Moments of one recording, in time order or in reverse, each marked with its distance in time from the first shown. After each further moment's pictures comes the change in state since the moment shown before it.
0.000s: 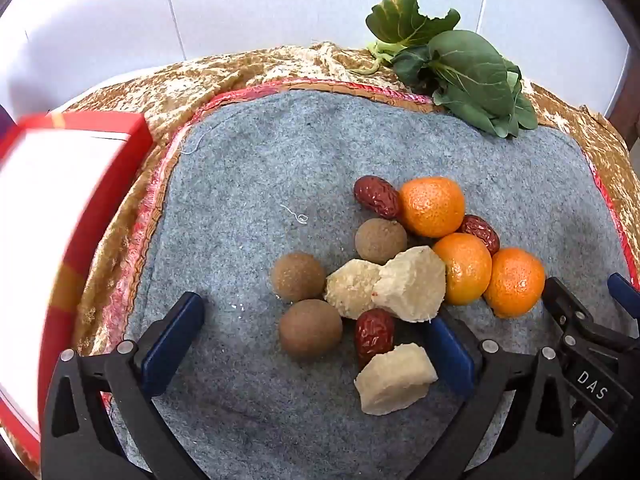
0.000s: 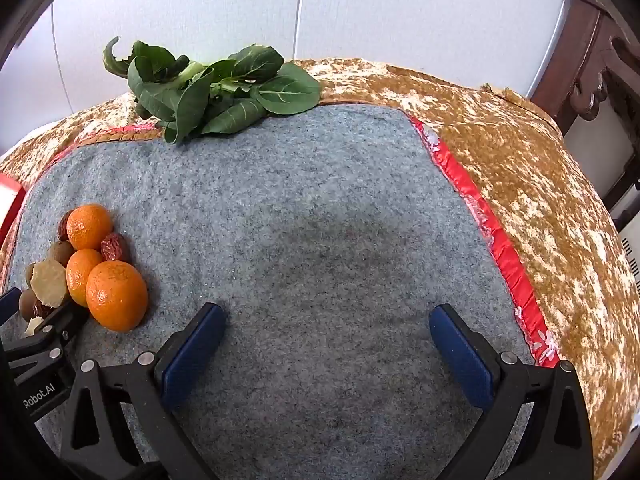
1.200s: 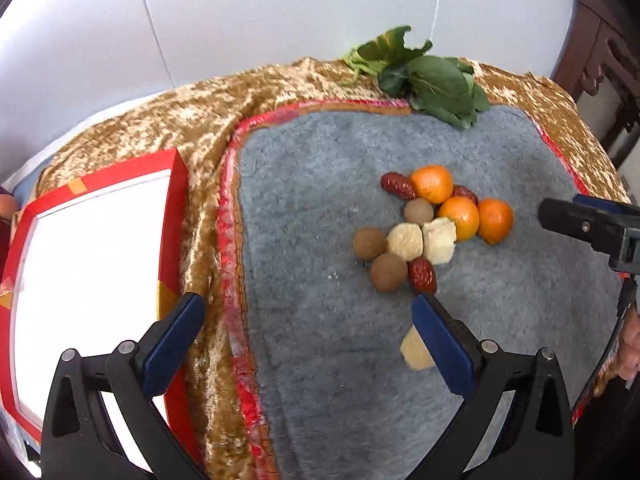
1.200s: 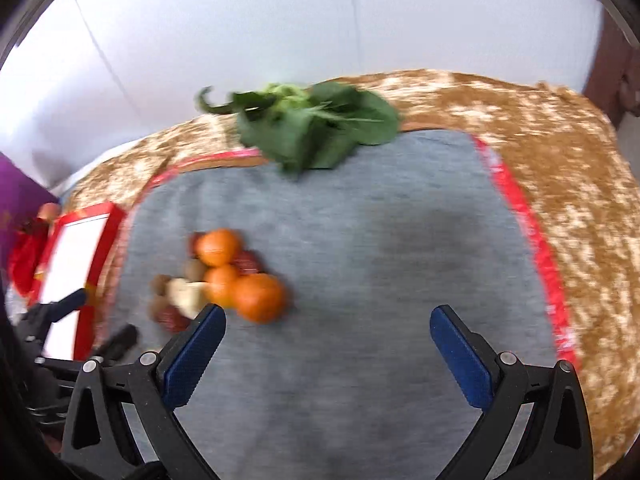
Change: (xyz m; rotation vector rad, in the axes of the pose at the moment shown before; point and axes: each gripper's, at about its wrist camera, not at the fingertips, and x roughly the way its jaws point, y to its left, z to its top) left arm -0.047 0.058 0.002 0.211 -0.001 -0.138; right arm -0.056 0.014 0.031 0.018 0.117 0.348
